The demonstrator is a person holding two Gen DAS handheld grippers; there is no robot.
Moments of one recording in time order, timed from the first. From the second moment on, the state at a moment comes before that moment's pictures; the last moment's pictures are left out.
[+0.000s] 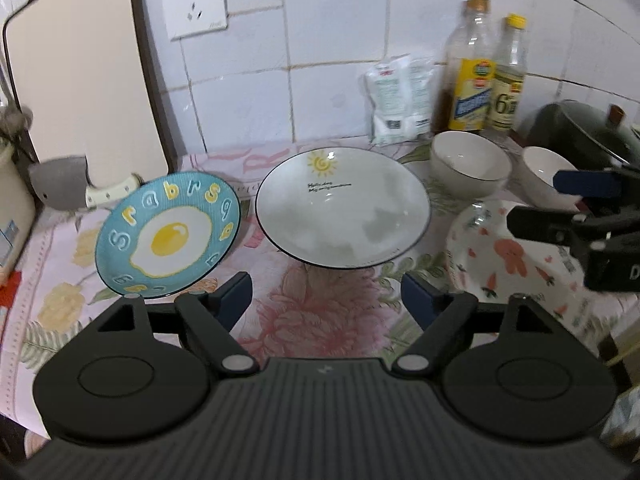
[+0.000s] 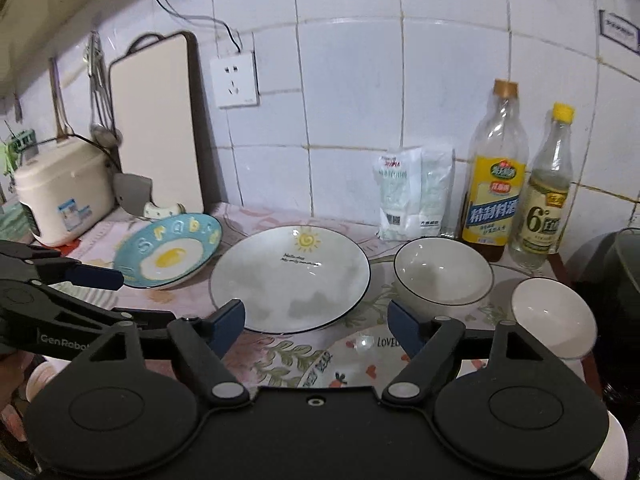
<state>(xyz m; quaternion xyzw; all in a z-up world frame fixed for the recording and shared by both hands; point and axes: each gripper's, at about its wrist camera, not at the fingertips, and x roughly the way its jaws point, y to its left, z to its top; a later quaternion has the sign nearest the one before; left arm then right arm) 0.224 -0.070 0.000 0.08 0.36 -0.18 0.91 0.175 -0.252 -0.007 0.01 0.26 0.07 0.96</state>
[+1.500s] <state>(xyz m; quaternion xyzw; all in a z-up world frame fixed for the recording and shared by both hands) 0.168 -0.132 -0.039 0.02 0.31 -0.24 0.92 0.077 -0.320 -0.119 0.09 0.23 -0.04 0.97</state>
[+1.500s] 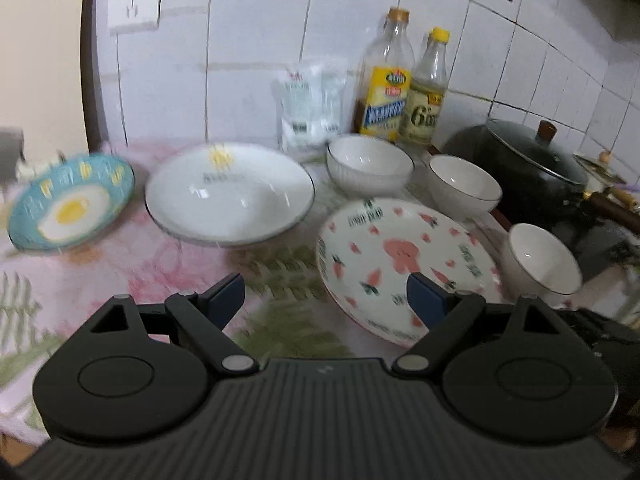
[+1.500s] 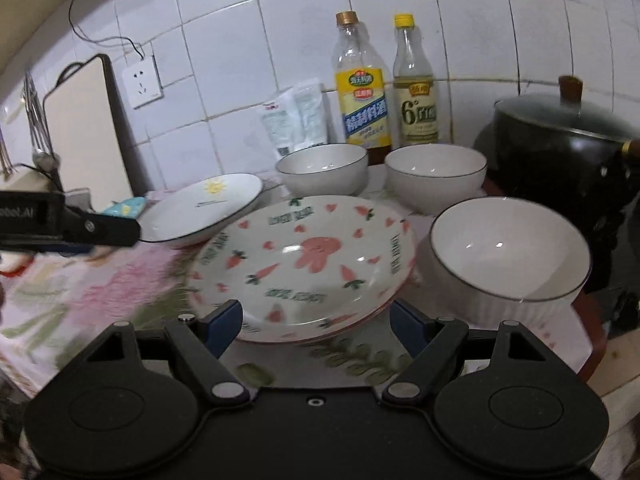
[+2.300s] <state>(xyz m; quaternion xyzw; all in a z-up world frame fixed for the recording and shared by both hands) 0.230 -0.163 -0.101 -0.03 0.39 -0.25 0.89 0.118 -0.336 -0.147 0.15 0.24 -0.10 0.96</state>
